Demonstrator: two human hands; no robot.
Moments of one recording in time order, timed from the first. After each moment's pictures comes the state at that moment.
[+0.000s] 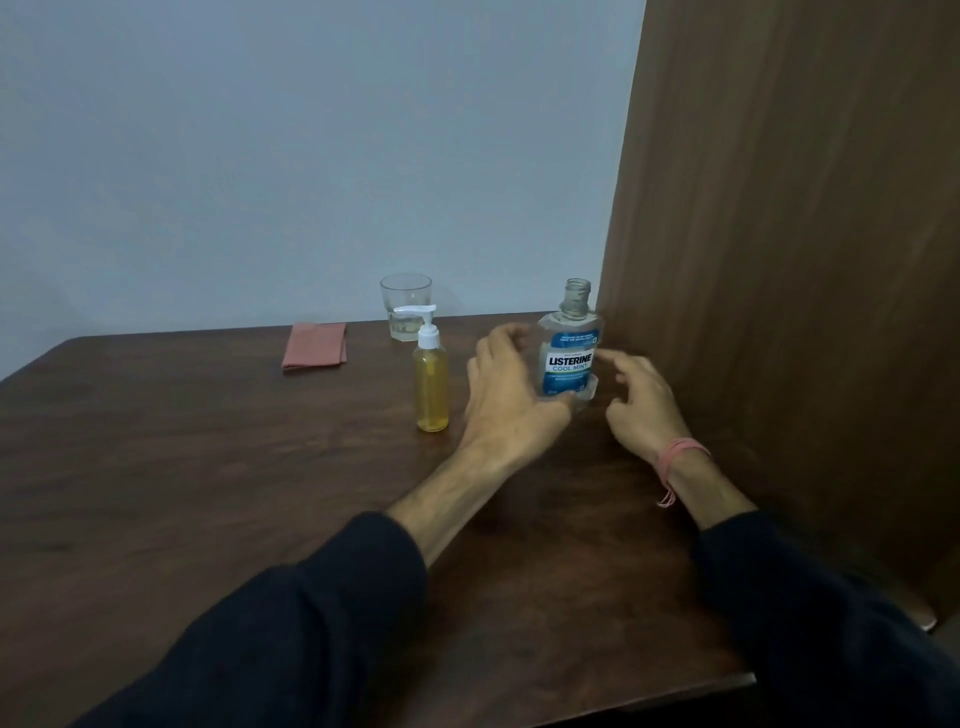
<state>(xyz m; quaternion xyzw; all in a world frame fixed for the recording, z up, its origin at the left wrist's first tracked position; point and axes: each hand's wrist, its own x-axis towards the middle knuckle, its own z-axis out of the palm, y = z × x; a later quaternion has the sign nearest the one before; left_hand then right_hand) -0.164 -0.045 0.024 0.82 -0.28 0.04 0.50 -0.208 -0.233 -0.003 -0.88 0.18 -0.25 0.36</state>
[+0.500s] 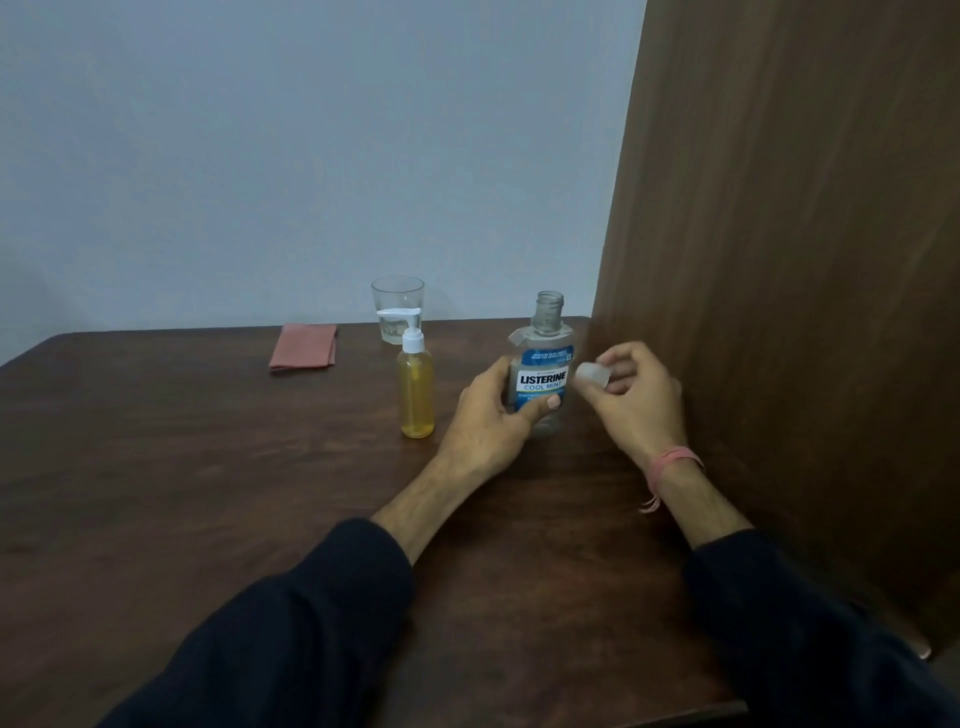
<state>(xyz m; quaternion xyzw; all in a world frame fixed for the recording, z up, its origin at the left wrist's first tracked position) -0.133 -0.052 -0.007 0.76 -0.29 -0.05 0.58 -0.205 -0.234 0.002 -0.80 0.20 -0.37 0.43</state>
